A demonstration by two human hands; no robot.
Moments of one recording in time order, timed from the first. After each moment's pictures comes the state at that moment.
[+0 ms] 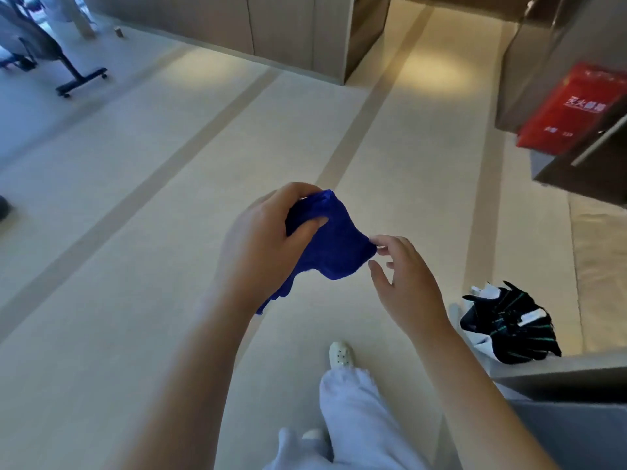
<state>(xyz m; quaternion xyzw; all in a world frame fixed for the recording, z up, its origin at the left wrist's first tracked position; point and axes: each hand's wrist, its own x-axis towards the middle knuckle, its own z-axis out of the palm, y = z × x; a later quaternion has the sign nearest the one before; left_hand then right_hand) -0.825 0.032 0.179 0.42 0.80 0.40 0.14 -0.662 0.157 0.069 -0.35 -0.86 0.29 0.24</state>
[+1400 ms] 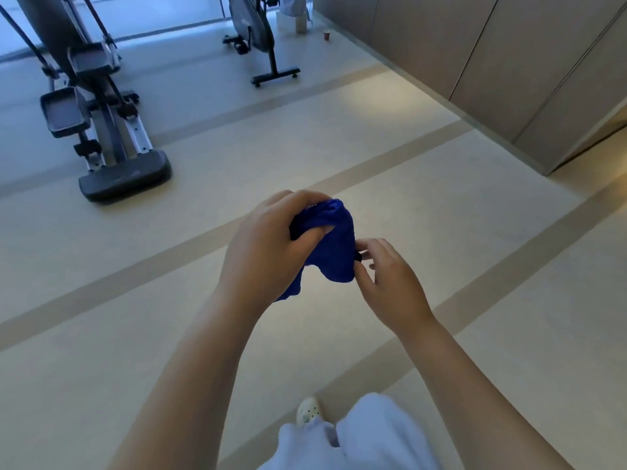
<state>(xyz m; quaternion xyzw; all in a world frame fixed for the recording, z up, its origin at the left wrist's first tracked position) -1.382 0.136 0.172 0.20 0.87 0.45 -0.01 -1.331 0.316 0.063 -0.05 -0.92 0.38 0.10</state>
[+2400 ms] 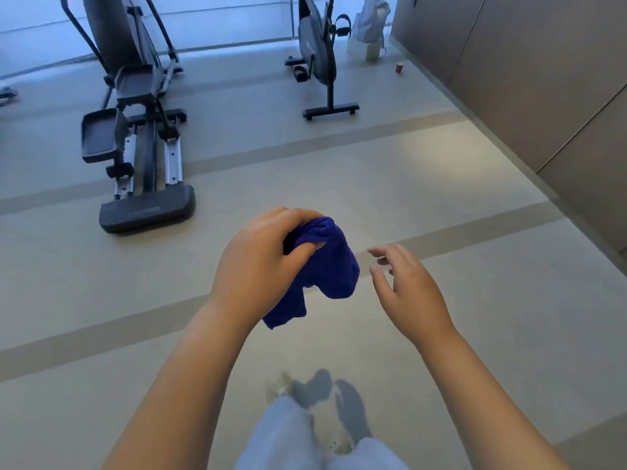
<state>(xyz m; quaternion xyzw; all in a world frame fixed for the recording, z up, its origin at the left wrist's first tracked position) -1.864 0.282 0.172 0.10 0.91 0.39 -0.04 -1.853 0.496 0.073 0.03 -0.94 0.35 0.05</state>
